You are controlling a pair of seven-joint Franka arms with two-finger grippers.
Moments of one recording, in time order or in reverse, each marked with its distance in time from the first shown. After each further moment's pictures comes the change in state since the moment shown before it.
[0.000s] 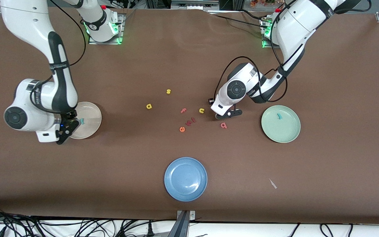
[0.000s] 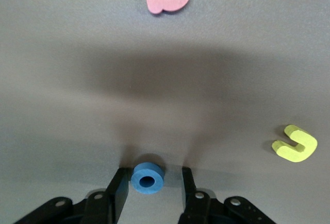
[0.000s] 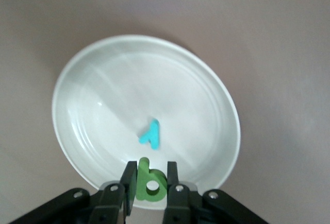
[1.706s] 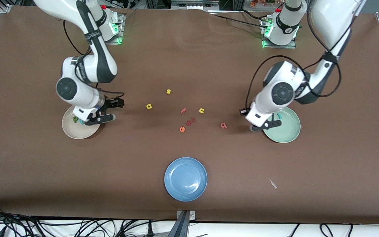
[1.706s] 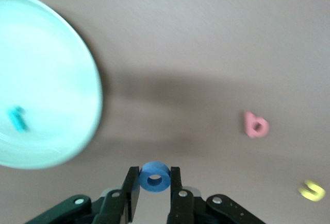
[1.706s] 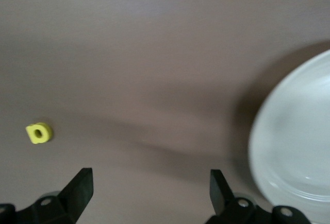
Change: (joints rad) left arm 0.260 -0.207 0.008 0.030 0.021 -0.172 0.252; right arm 0.269 -0.246 0.133 -0.371 0.096 0.311 0.923
